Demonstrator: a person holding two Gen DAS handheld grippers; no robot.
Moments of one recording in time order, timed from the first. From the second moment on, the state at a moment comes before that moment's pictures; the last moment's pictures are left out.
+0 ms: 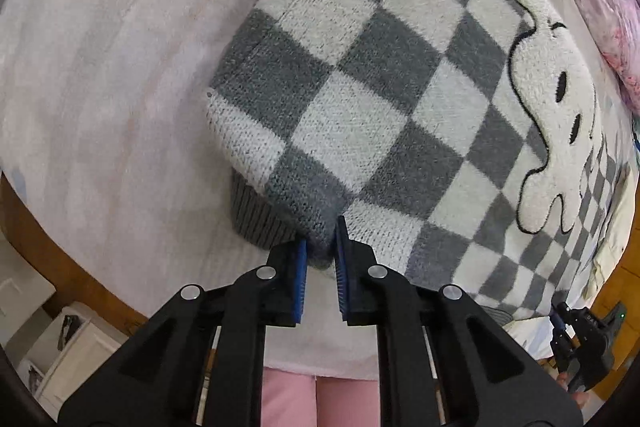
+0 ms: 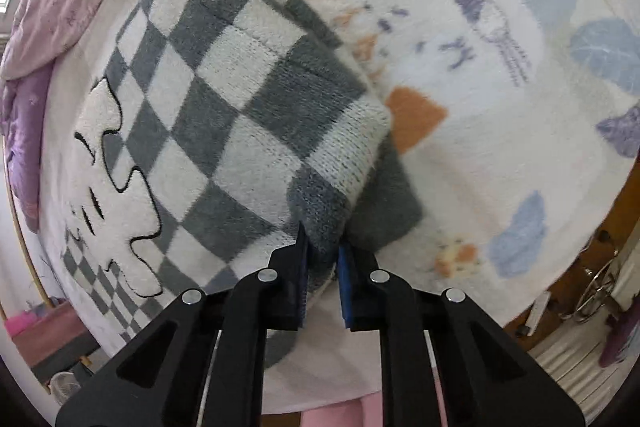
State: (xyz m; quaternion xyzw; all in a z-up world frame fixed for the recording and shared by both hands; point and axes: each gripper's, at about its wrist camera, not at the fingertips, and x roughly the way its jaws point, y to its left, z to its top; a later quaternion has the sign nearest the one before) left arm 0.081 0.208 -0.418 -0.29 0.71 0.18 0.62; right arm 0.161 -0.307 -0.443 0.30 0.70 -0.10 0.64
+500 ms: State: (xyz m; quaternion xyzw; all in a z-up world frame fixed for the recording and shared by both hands) left arm 0.086 0.194 -0.380 -0.09 0.73 0.17 0.65; right arm 0.193 -0.292 -0.389 0.10 0.70 -0.13 0.70
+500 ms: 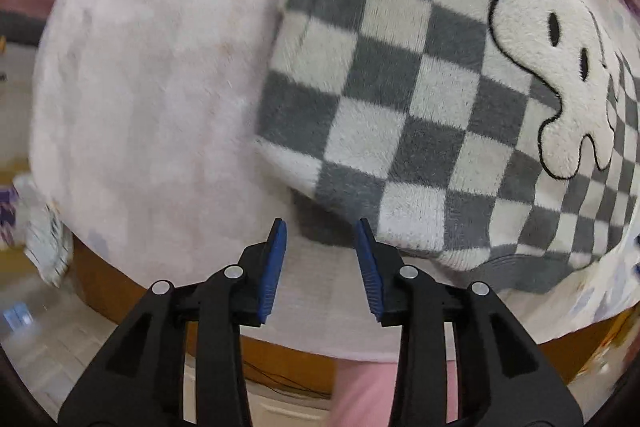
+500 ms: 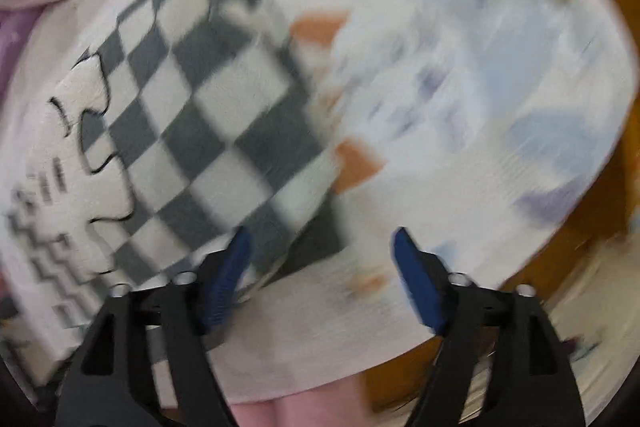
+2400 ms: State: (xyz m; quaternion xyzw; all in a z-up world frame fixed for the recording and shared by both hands) left arm 0.122 0.088 -0.209 -0.01 0.63 -0.02 0.78; right arm 0.106 -0.263 -0.183 0.27 0.48 0.00 0.84
